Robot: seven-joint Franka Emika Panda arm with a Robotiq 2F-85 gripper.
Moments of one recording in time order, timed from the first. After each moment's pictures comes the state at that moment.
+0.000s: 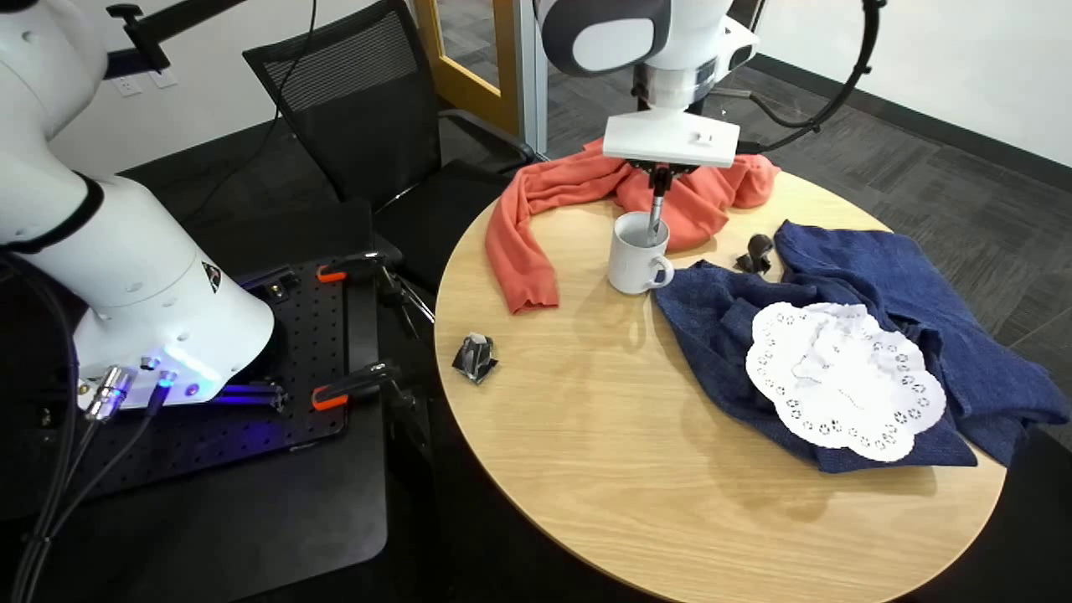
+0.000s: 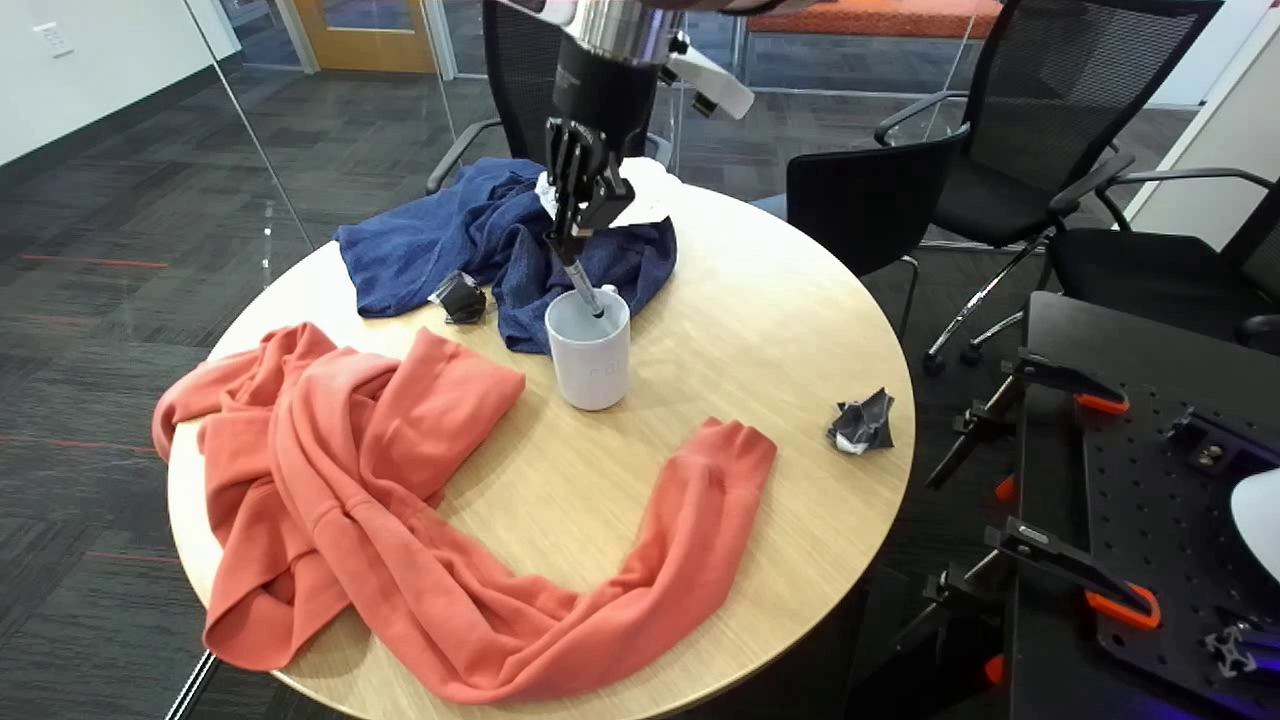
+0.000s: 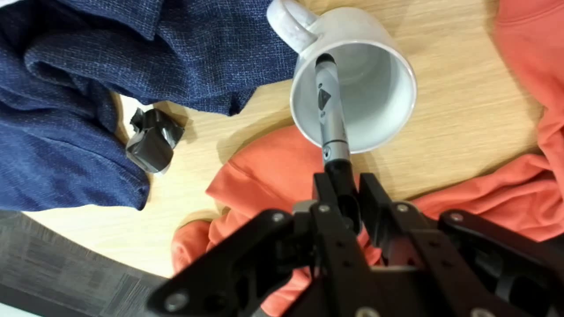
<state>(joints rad) -0.20 0.42 0.22 -2.10 0.21 2.74 -1.19</state>
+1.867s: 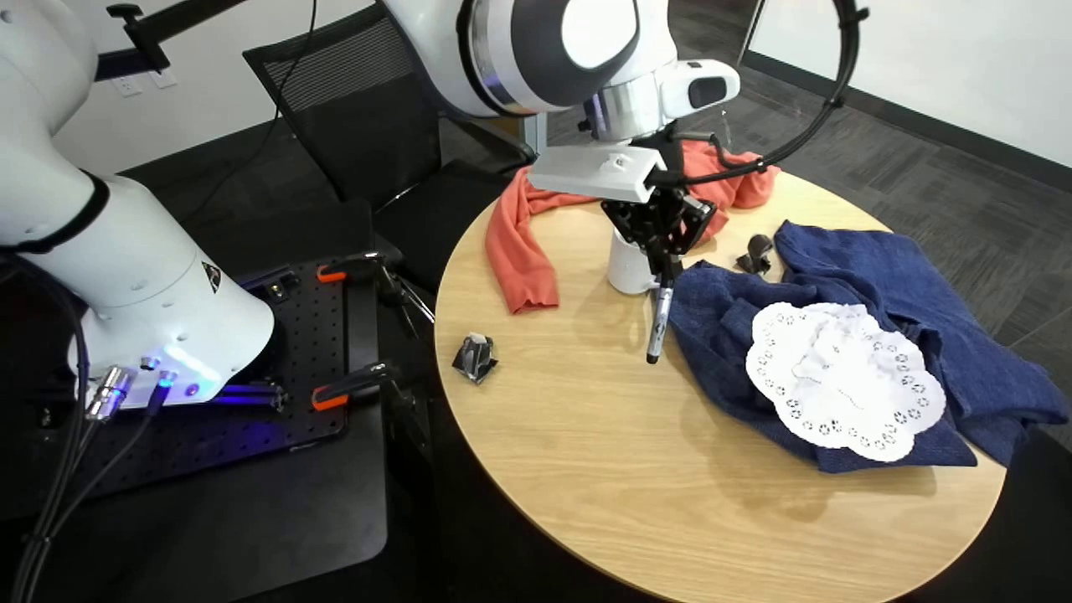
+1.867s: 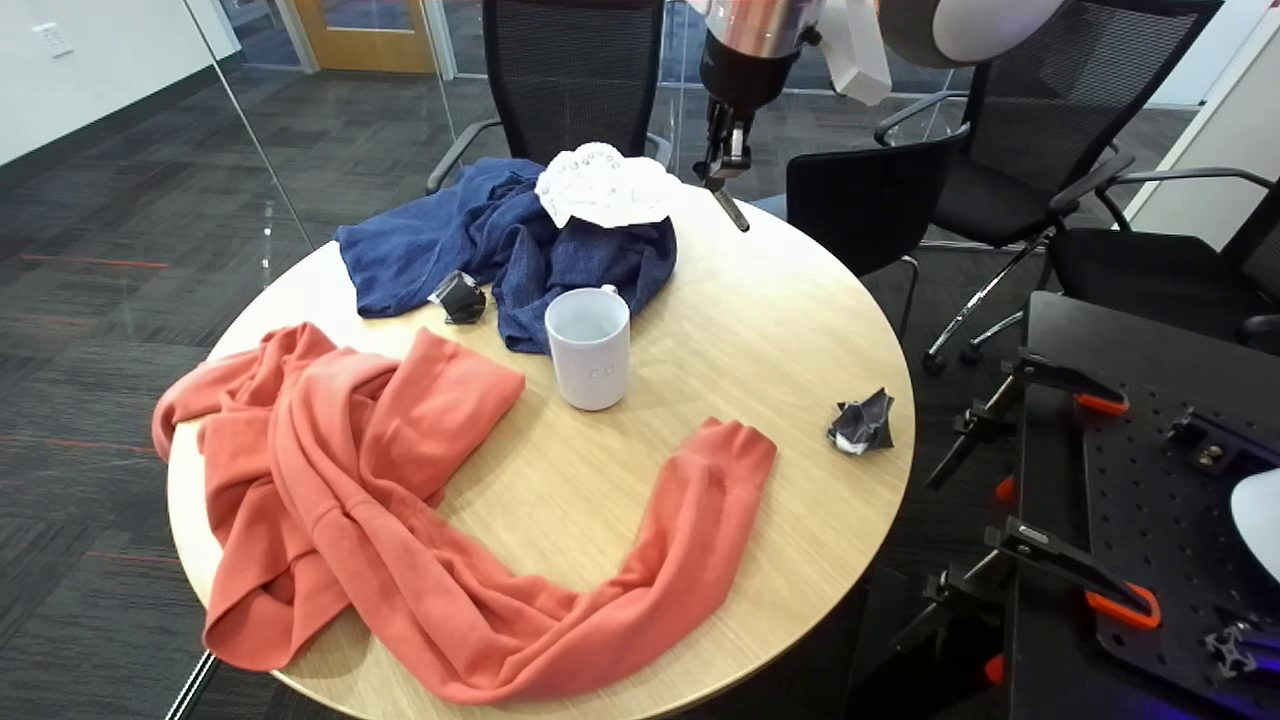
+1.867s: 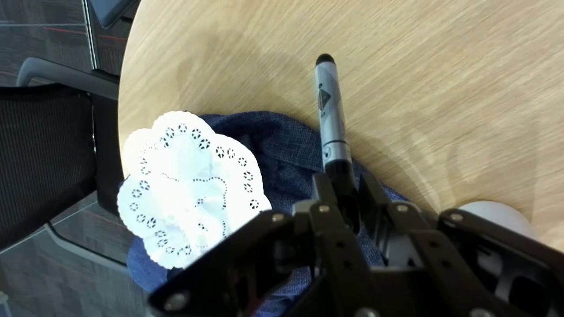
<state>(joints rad) -0.10 0.24 -0.11 -2.33 -0.79 2.79 -0.01</state>
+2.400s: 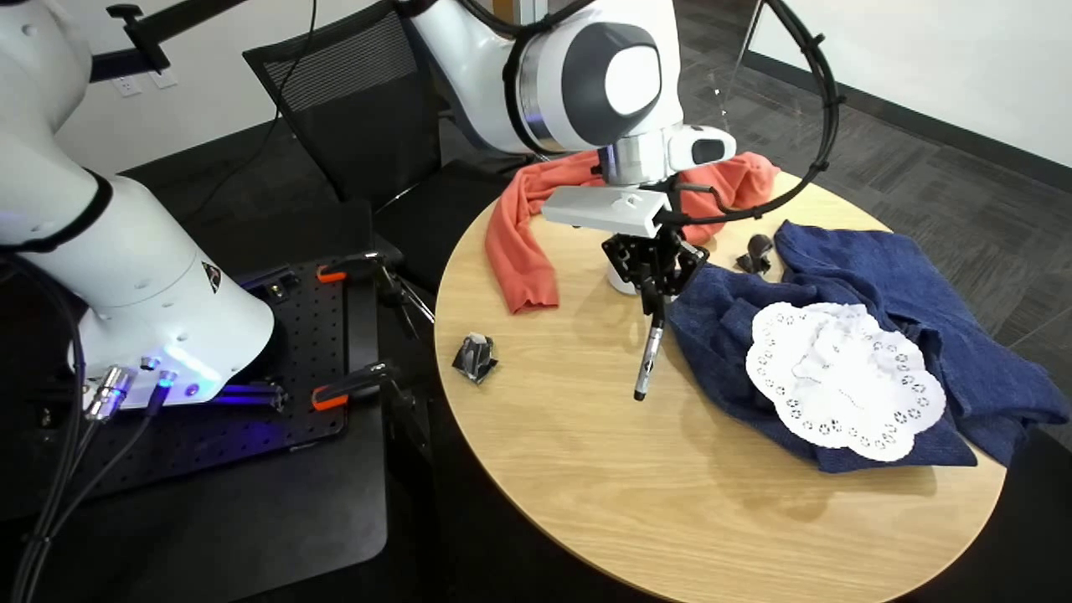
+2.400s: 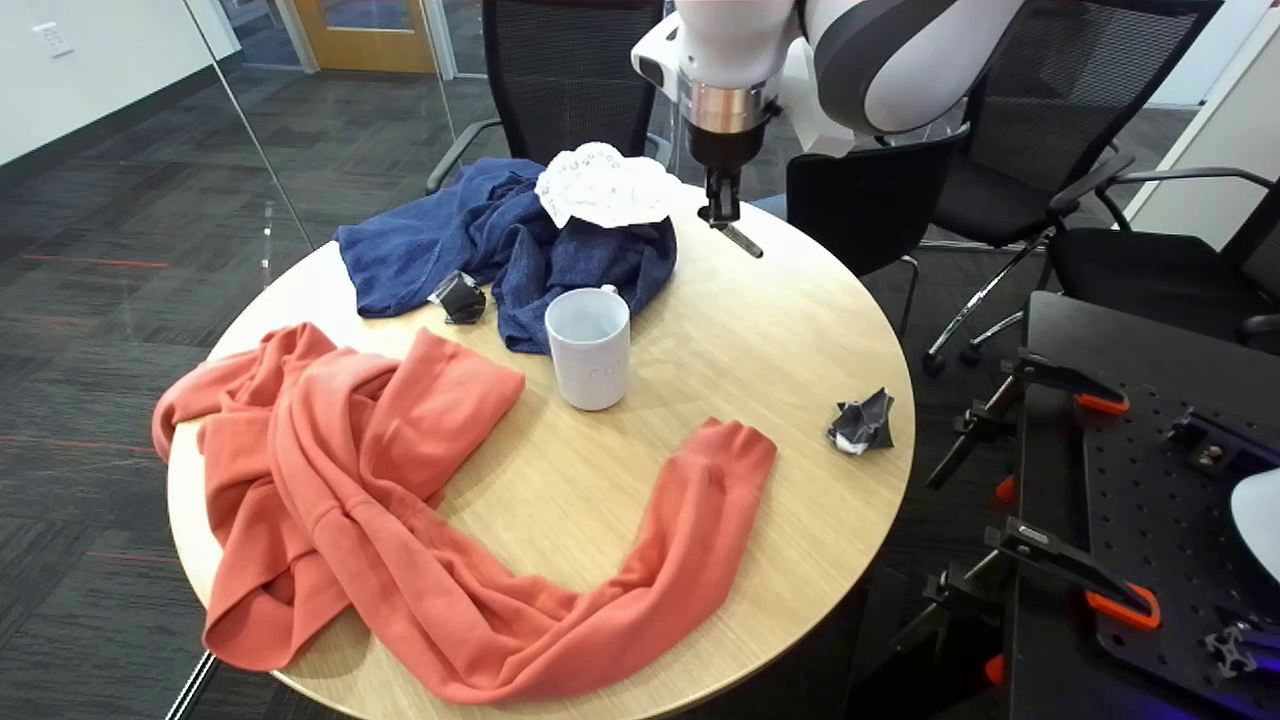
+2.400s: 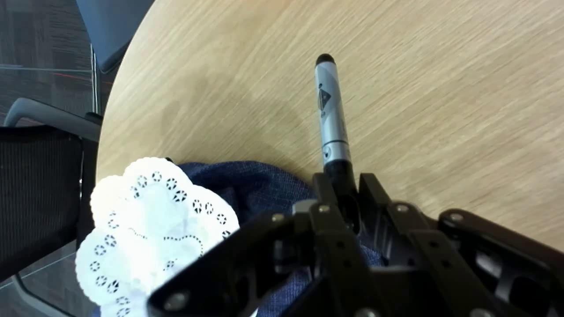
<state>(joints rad) -0.05 0.41 -0.14 -2.22 -0.83 2.68 0.05</state>
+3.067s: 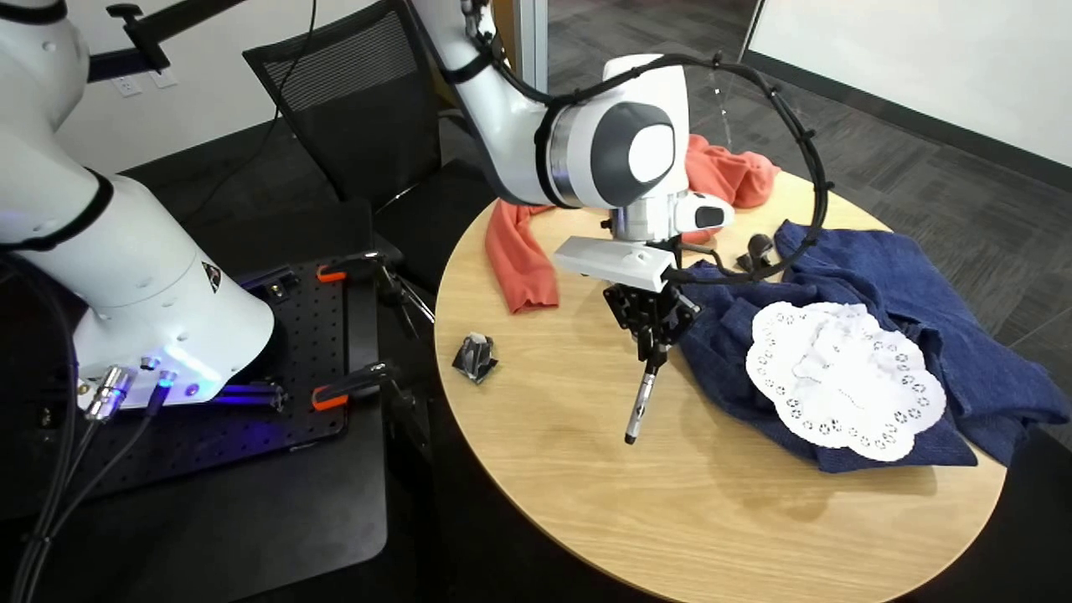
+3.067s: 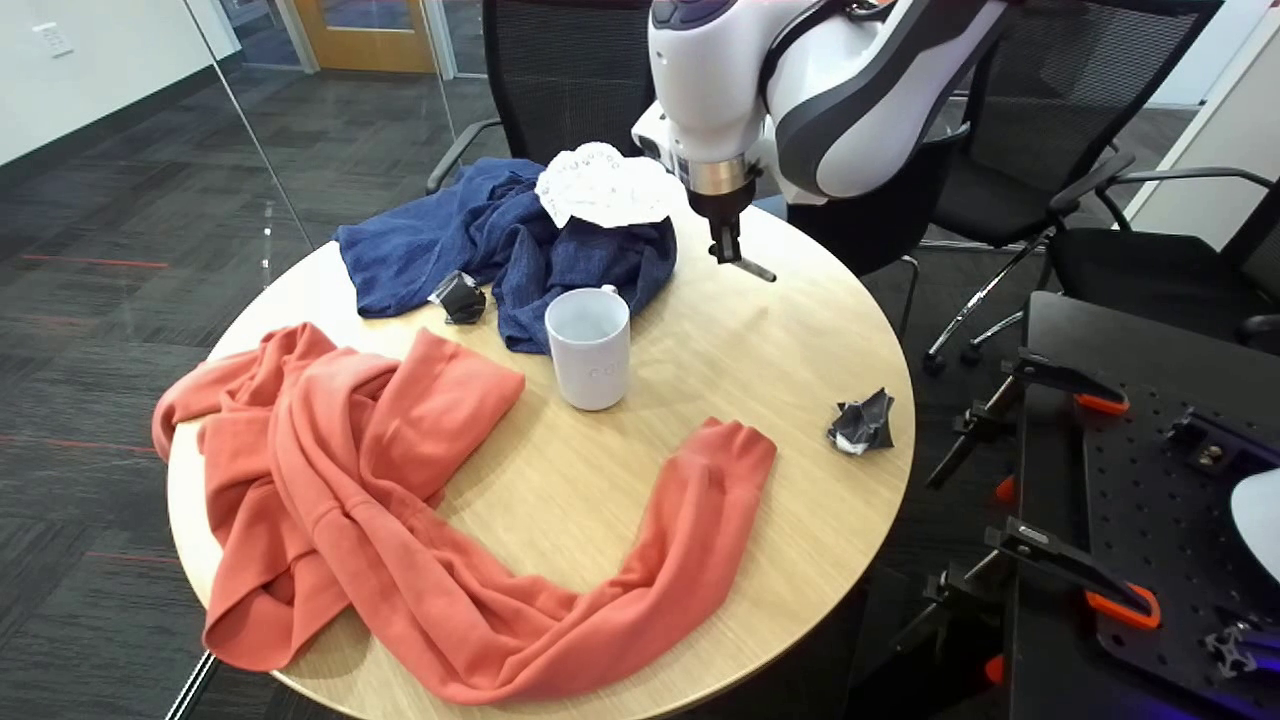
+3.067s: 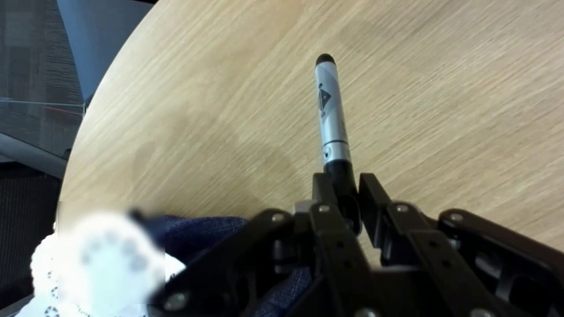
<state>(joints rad) -0.03 0.60 -0.19 -2.10 -0.84 2.64 0.05</state>
